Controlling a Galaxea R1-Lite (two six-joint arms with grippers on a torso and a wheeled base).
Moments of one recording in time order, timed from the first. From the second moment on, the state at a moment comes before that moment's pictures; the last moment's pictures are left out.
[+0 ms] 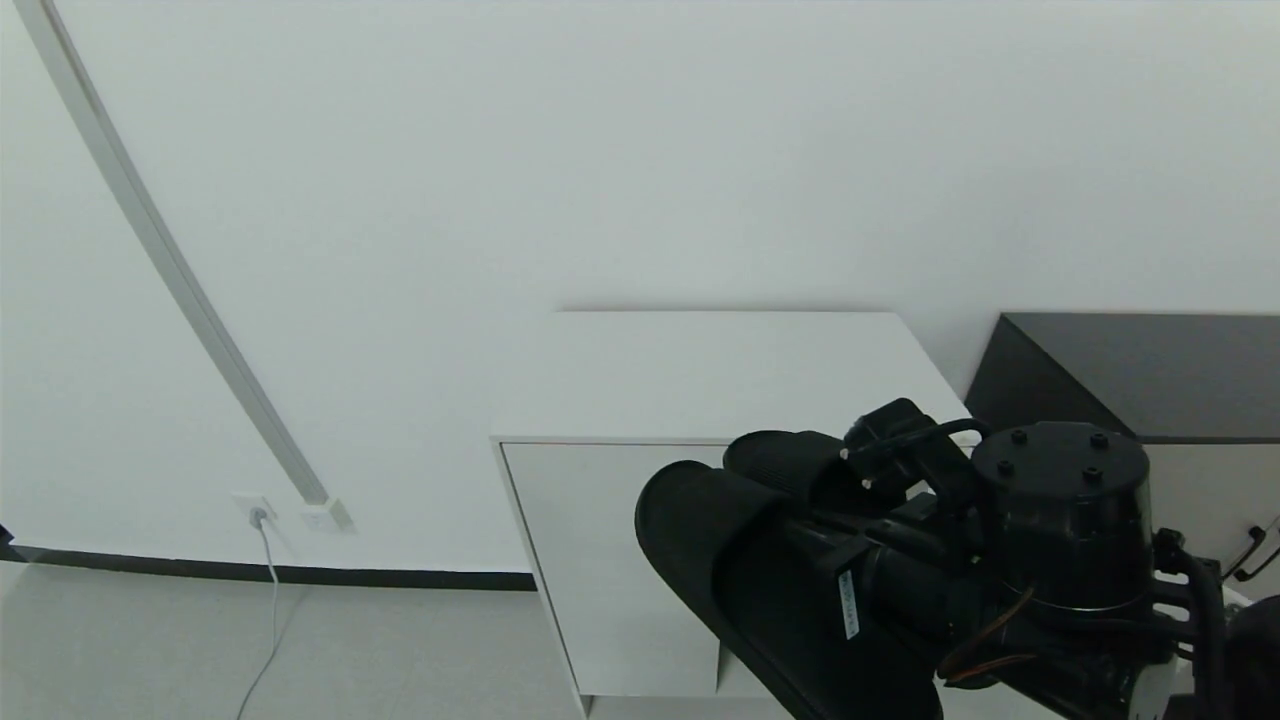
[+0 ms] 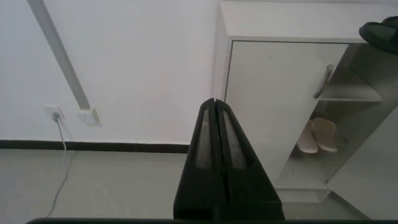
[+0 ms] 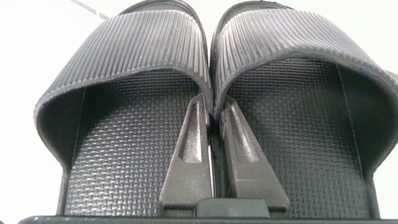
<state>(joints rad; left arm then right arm) 0.00 0.00 0.00 0.00 0.03 -0.01 0.88 1.64 -0.66 -0.64 -0.27 0.11</state>
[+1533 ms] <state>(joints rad) 0.00 0.00 0.00 0.00 0.03 -0.01 0.90 1.60 -0.60 -0.65 -0.27 0.08</state>
